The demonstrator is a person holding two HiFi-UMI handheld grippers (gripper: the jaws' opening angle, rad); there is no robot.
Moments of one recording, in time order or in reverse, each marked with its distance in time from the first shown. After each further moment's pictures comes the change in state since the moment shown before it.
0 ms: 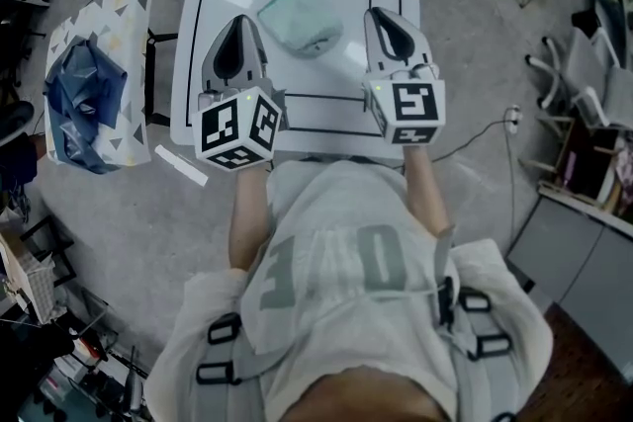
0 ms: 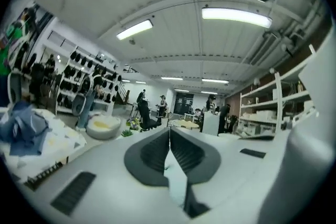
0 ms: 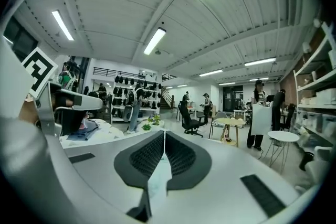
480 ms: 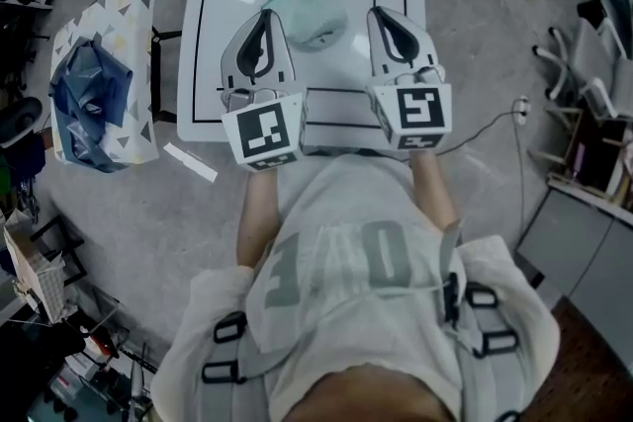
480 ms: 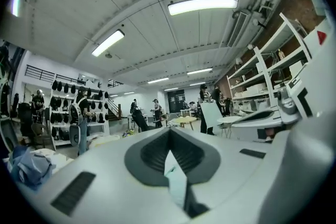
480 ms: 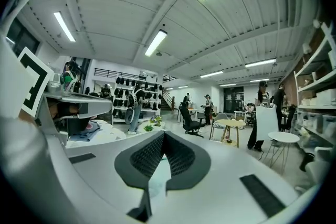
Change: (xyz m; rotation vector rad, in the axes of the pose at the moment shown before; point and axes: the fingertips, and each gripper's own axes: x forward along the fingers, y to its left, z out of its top) left arm -0.002 -0.040 0.006 0.336 -0.022 -0.040; right arm -0.013 0.012 0.009 0.005 -0.028 0.015
